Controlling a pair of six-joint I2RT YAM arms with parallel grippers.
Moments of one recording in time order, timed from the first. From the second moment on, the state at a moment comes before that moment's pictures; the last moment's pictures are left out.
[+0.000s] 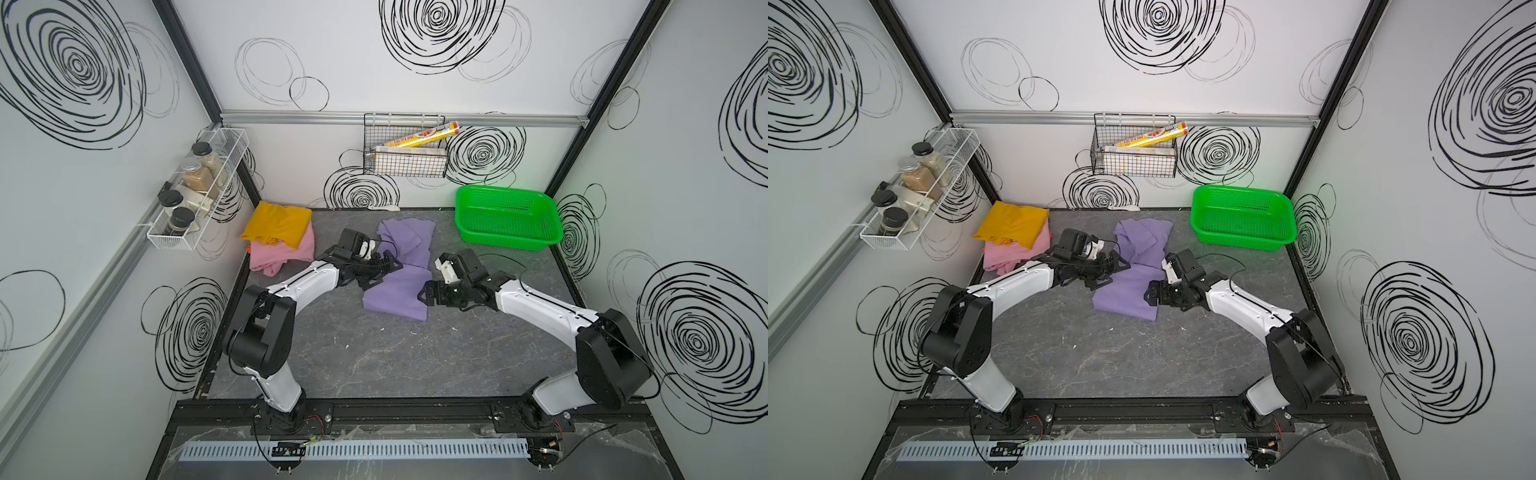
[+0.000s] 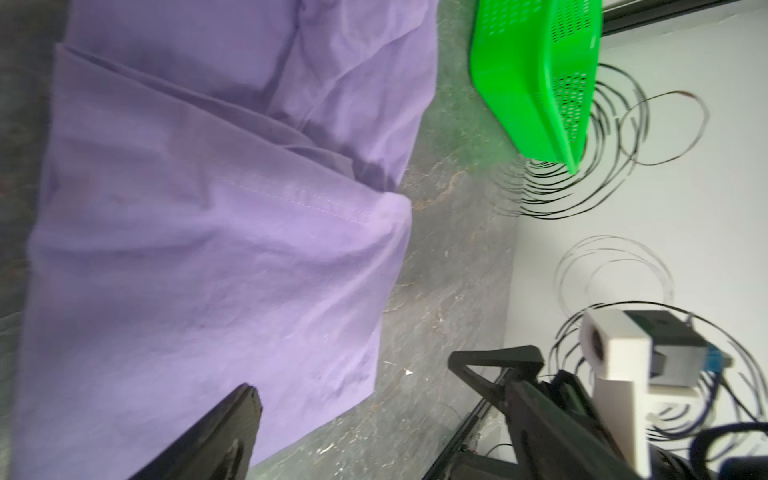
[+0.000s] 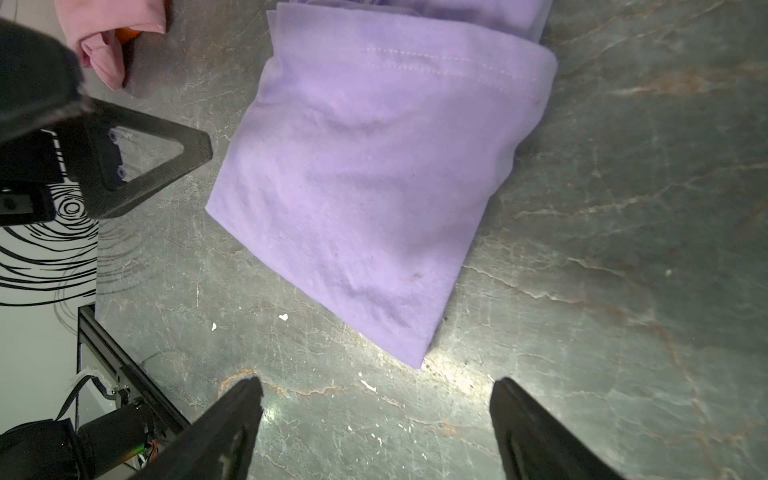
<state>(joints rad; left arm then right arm) -0.35 1.71 1.12 -0.31 0.57 -0.76 0.59 1.48 0.93 -0.42 -0.30 0.56</state>
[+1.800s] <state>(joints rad) -0.19 1.57 0.94 -0.24 0.64 -0.80 0.59 1.44 0.74 -0.31 -0.38 0.62</state>
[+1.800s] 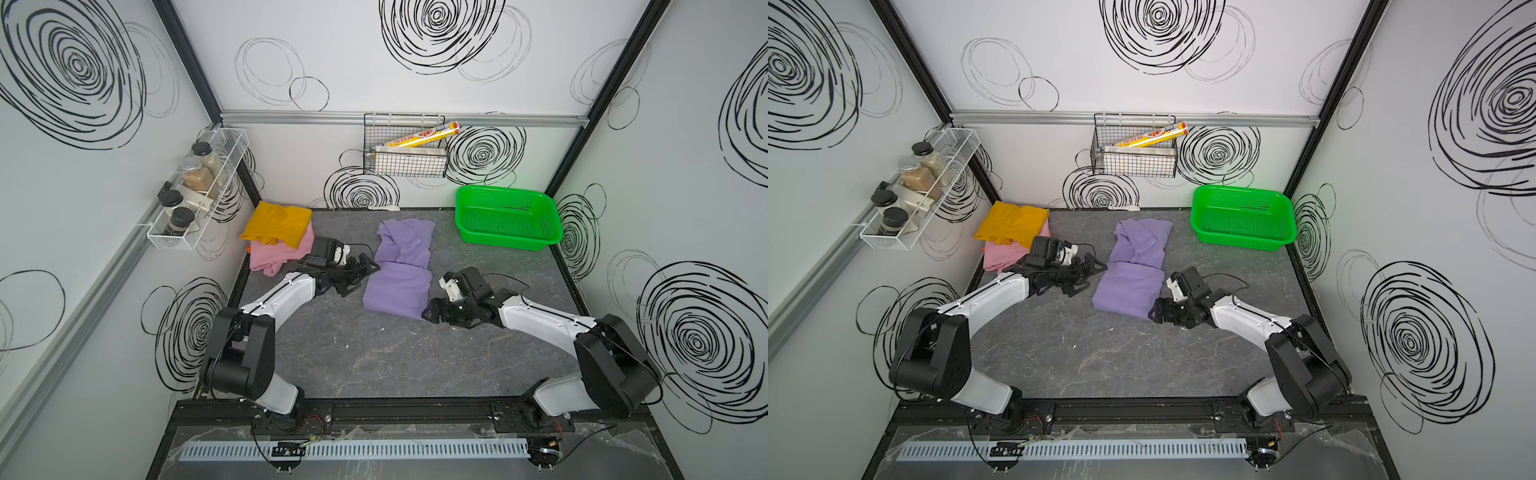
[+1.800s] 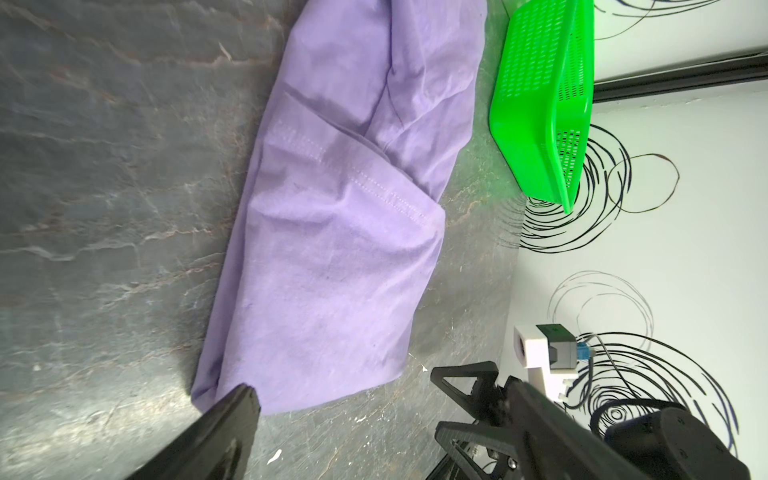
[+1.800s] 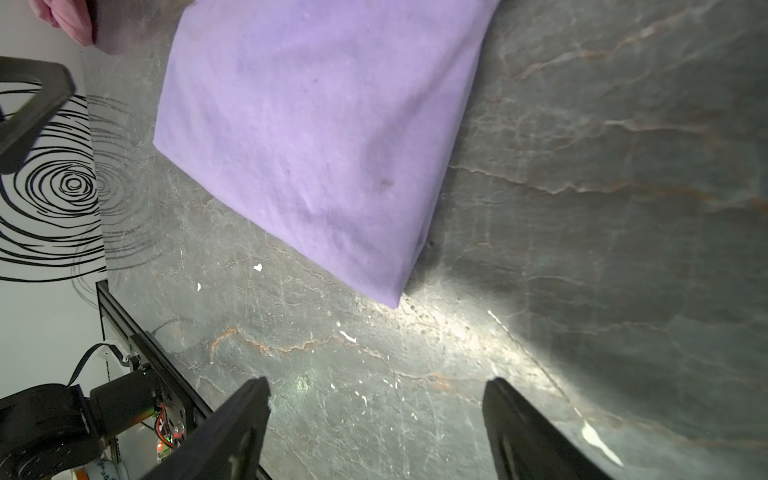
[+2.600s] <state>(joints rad) -0.26 1.65 0.91 -0.15 0.68 -0.86 0.59 1.44 0.74 -0.32 -0.37 0.60</state>
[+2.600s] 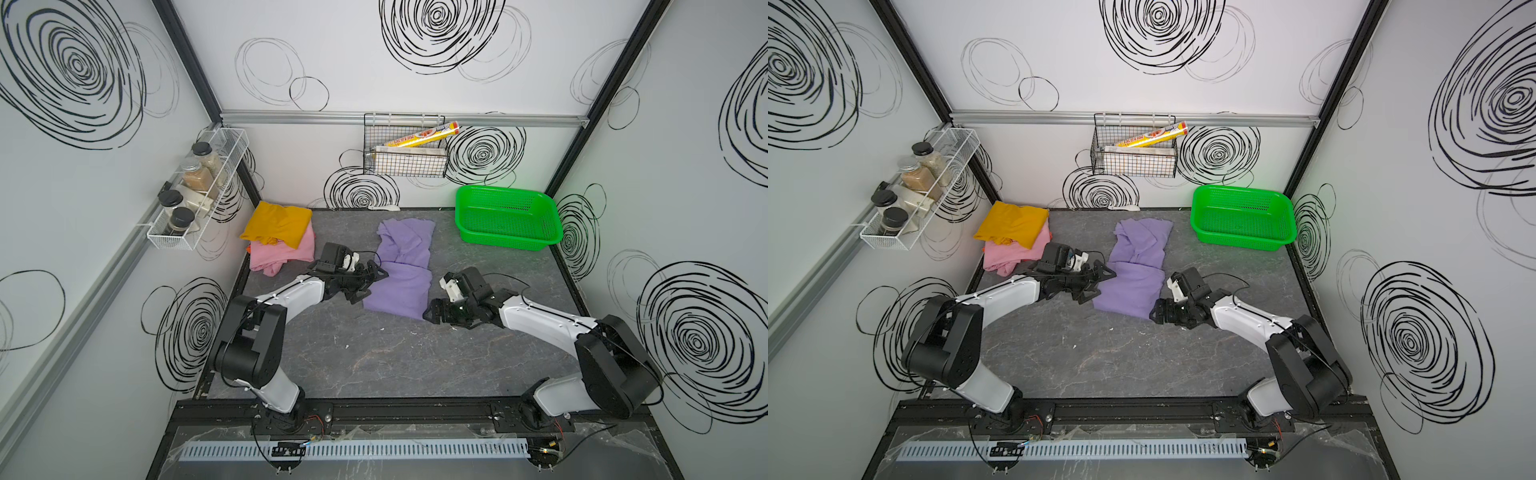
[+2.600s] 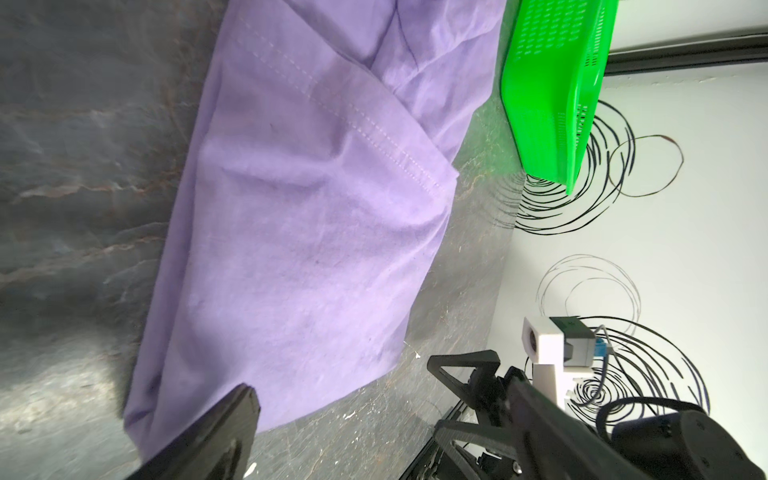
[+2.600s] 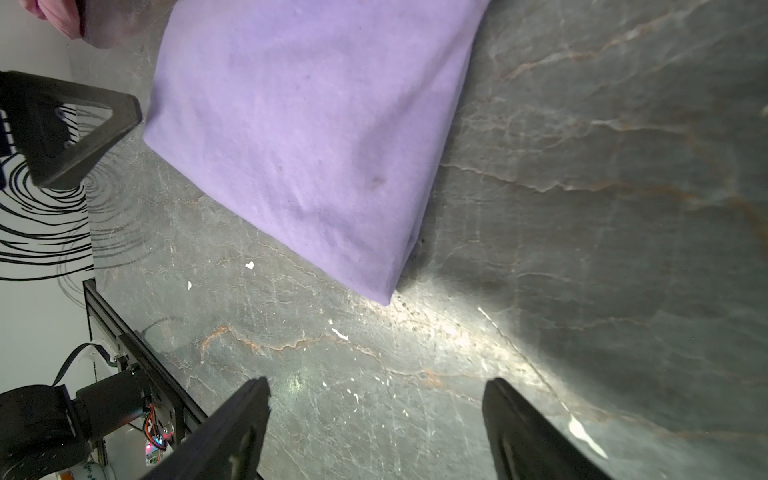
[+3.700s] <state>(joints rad) -0.26 1.54 1.01 -0.36 0.52 -0.75 0.59 1.44 0.74 -0.35 -0.36 0.59</state>
